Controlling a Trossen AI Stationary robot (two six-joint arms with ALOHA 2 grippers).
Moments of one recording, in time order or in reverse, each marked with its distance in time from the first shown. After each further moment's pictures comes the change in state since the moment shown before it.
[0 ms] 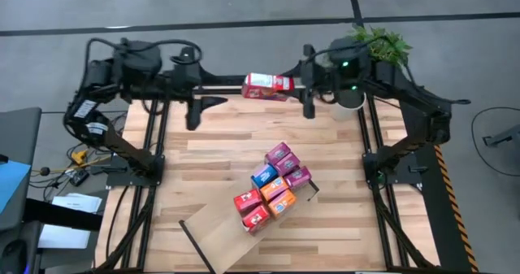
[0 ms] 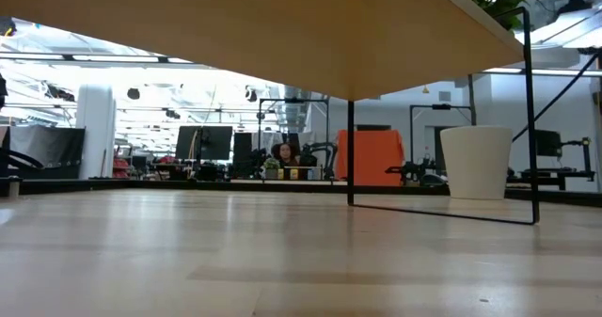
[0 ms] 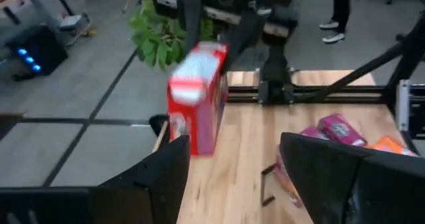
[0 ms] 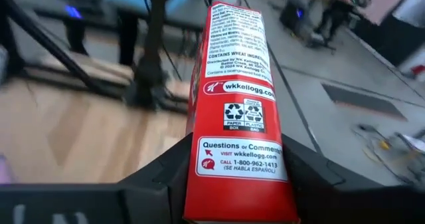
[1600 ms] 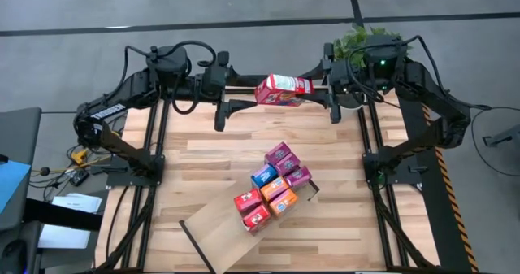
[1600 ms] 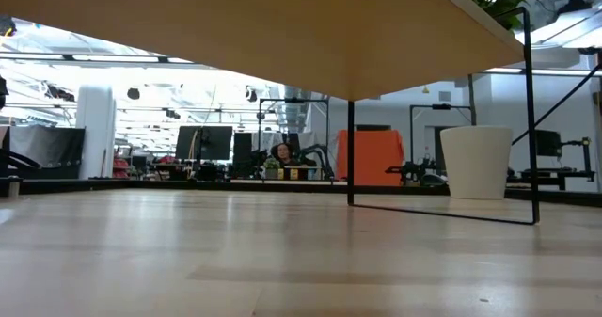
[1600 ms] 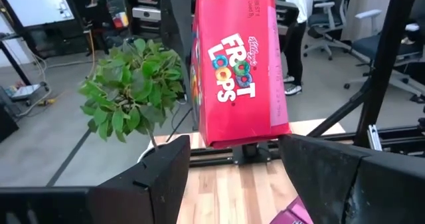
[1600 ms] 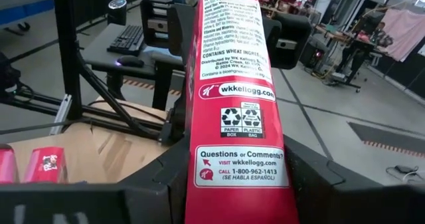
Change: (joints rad) left arm 0.084 -0.059 -0.432 0.625 0.289 0.051; right arm 0.011 -0.122 0.001 0.015 -0.120 0.075
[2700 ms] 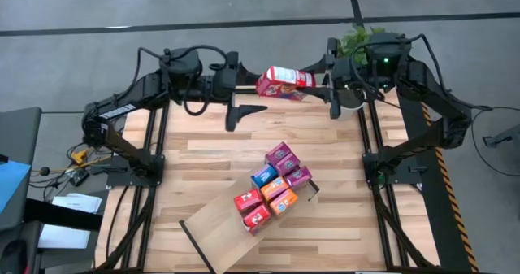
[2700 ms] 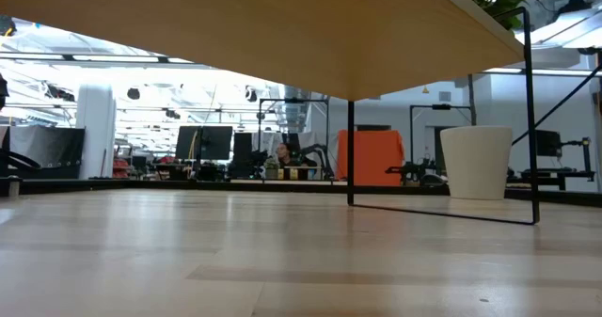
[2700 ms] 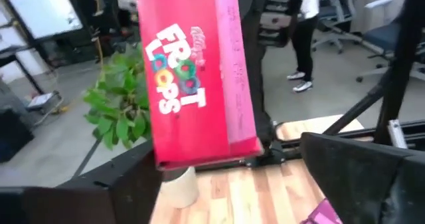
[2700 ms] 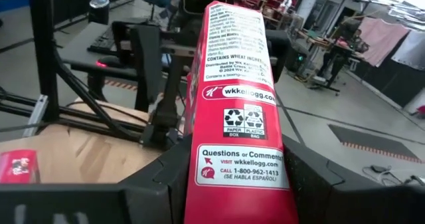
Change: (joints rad) left arm -0.005 0.051 0.001 0.057 -0.023 0.064; right arm -0.017 -0.012 -0.001 0.028 0.028 -0.027
